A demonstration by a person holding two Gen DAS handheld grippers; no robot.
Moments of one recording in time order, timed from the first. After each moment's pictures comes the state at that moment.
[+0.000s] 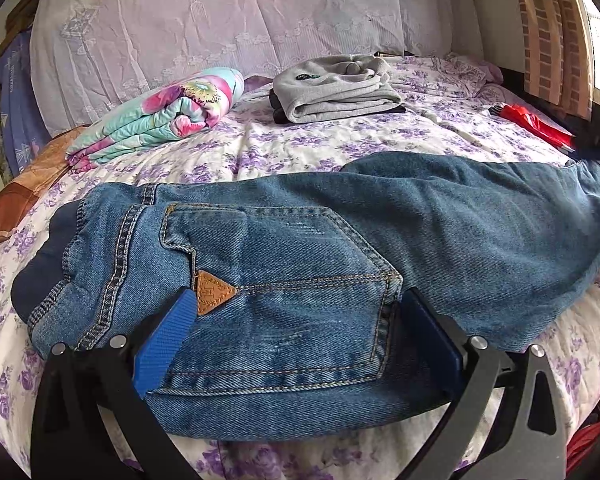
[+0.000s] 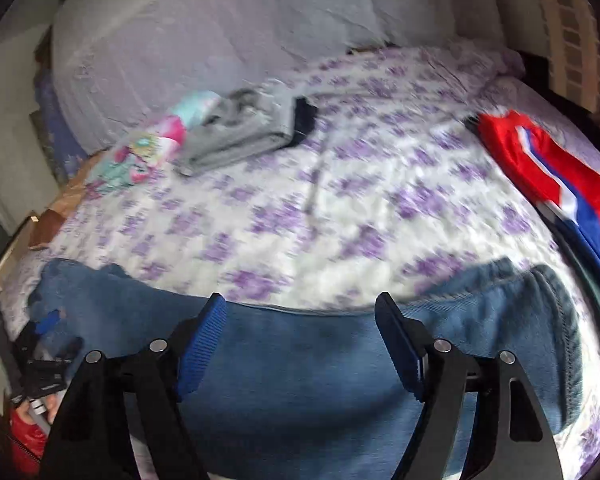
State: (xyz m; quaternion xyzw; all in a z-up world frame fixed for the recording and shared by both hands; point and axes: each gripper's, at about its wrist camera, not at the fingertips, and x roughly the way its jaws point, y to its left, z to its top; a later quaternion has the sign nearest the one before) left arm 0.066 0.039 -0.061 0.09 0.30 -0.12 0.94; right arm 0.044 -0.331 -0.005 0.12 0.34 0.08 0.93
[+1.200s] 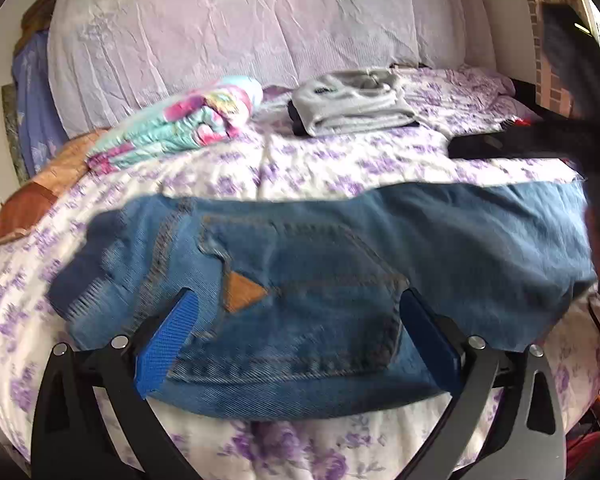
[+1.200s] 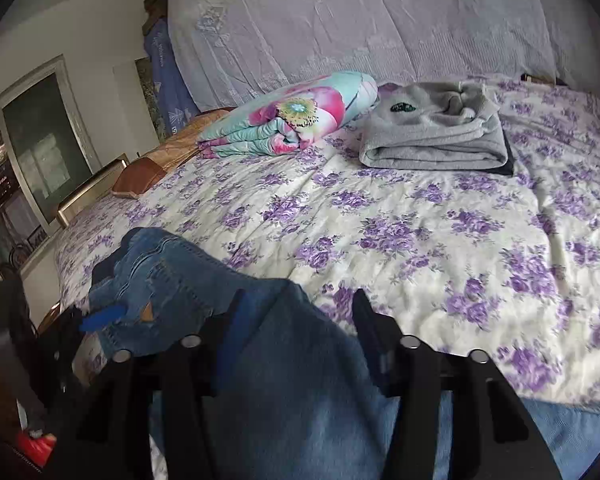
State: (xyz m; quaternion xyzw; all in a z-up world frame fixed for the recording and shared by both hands) left arm 0.056 0.047 -0.038 0.09 0.28 -0.09 0.95; right arm 0.097 -0.161 -0.007 0.05 0.33 0.24 0.91
